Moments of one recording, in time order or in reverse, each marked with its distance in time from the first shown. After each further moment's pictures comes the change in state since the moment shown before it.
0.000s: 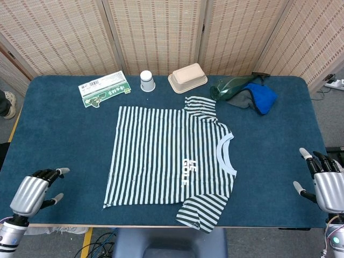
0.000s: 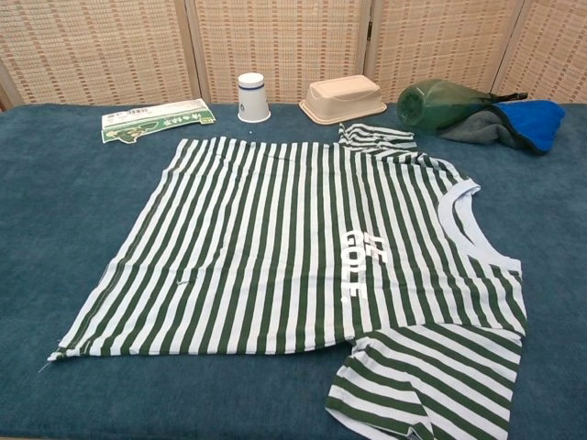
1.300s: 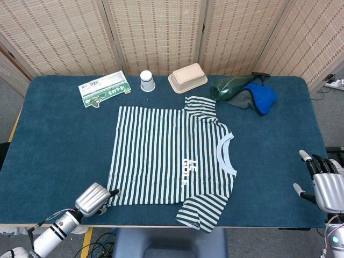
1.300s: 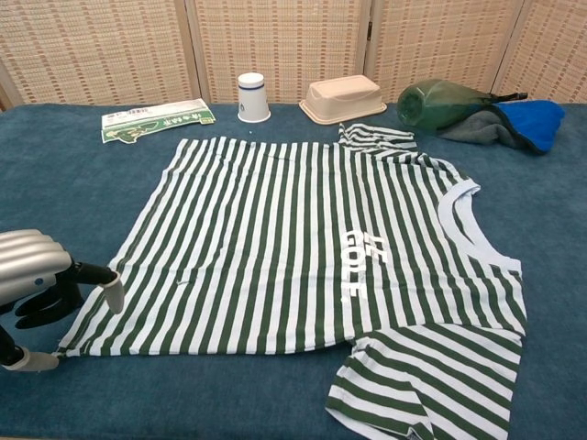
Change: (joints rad) left arm -0.240 -0.234 0.095 0.067 0.022 -0.374 0.143; right arm -0.001 -0.015 -0.008 0.022 0.030 -0.035 0.019
